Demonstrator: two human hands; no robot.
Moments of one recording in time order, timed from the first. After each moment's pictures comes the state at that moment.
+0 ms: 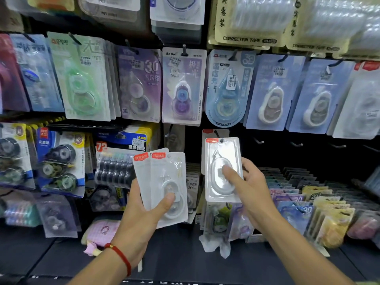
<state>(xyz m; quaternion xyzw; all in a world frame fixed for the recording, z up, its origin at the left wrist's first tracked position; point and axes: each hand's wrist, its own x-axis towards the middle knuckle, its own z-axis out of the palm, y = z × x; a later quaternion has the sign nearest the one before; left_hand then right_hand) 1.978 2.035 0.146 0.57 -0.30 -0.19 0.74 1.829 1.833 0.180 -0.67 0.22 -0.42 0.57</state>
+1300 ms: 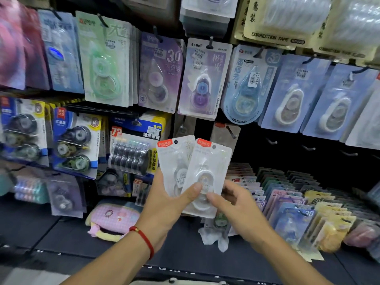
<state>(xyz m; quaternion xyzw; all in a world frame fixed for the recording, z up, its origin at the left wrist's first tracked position) 1.956 2.030 0.158 0.52 -0.31 -0.23 0.76 1.819 1.894 0.173 -0.80 0.17 -0.26 0.52</state>
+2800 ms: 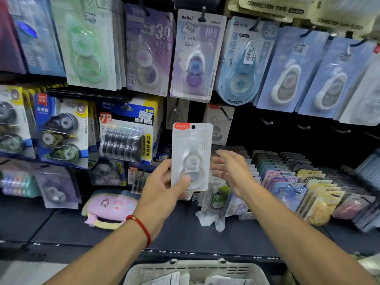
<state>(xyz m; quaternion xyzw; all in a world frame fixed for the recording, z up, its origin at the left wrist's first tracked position) 1.964 2.028 0.138 0.54 -0.32 -0.27 0.73 1.888 1.809 0.141 -0.59 0.35 -0.33 0.65</state>
